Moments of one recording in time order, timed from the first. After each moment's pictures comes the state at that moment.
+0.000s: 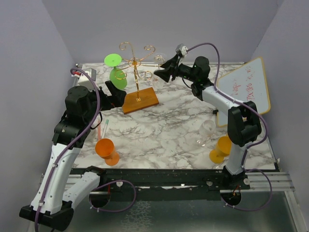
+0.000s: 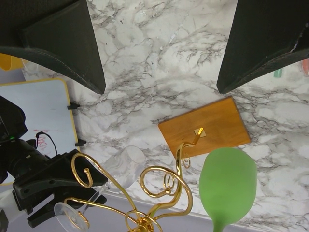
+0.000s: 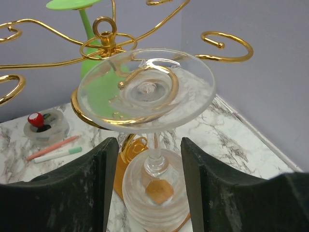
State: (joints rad) left arm -0.29 0.86 1.16 -0.55 0.05 -0.45; right arm 0.40 1.91 1.44 0.64 -0.77 0.15
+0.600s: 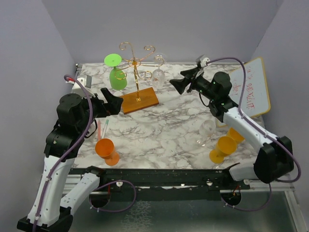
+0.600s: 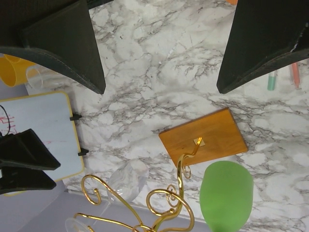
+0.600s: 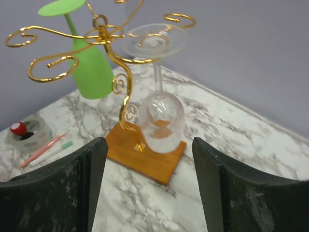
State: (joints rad) left arm -0.29 0.78 1.20 -0.67 0.07 -0.43; right arm 0.40 1.43 1.05 0.48 -0.48 0.10
